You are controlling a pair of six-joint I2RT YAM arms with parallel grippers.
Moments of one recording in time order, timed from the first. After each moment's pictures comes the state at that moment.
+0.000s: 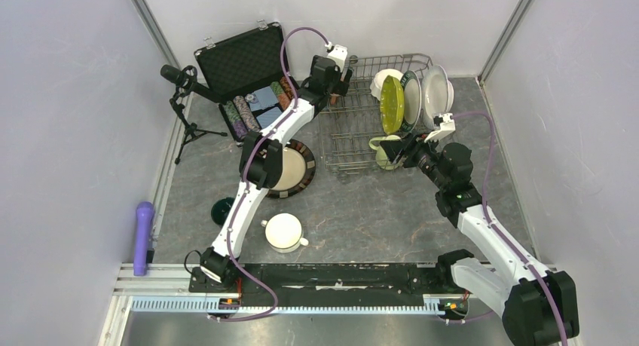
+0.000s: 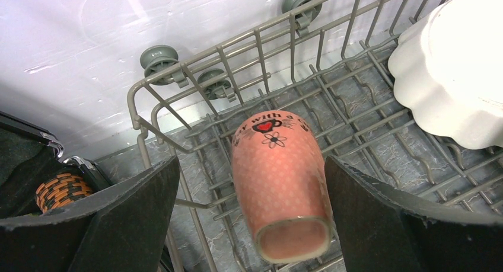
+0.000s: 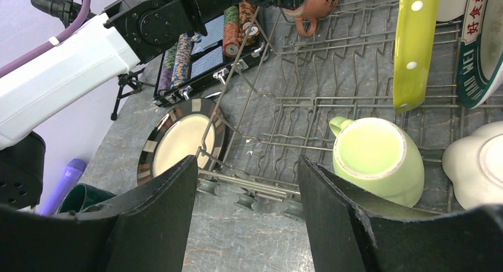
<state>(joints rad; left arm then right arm) -0.49 2.68 2.47 -0.10 -0.20 0.09 0.26 0.95 0.53 0.32 -0.26 0.50</state>
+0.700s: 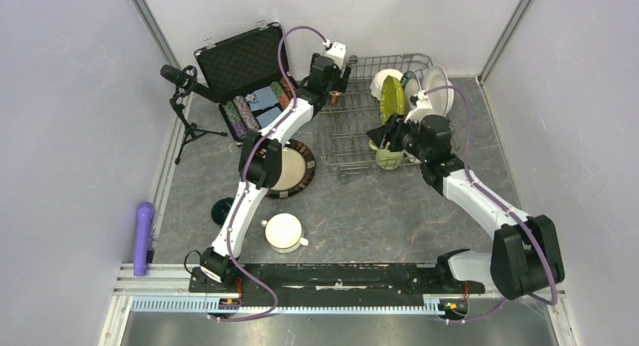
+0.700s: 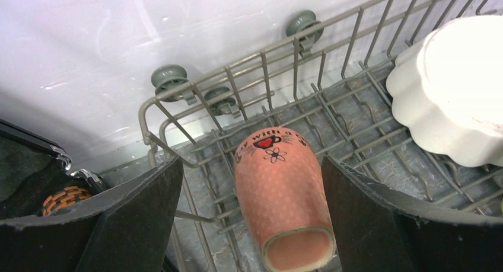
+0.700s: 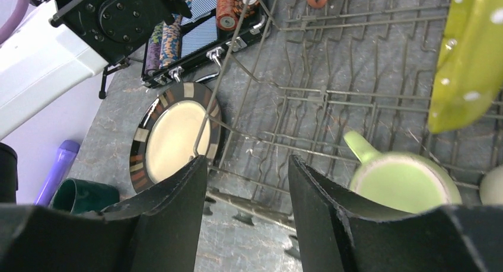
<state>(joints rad) -0.49 2.68 2.46 -0.06 -0.20 0.09 0.29 1.25 0.75 0.25 -0.31 0.47</state>
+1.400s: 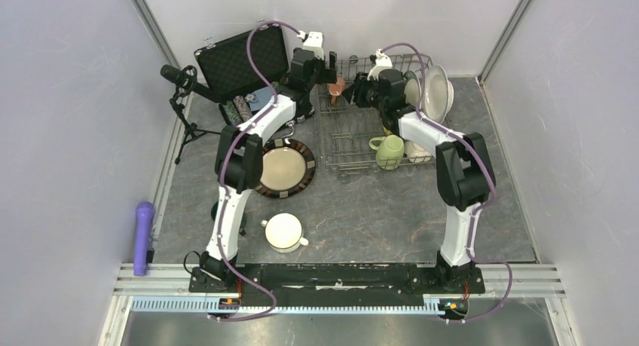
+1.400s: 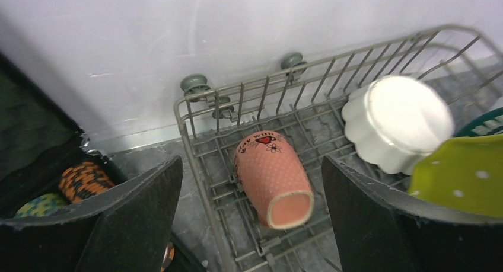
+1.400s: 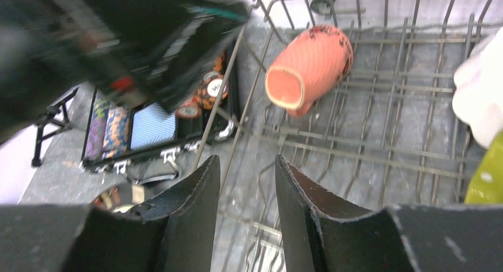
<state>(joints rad) -0.43 2.40 2.10 0.12 -0.10 -0.11 0.35 1.95 1.41 0.27 -0.20 0.40</state>
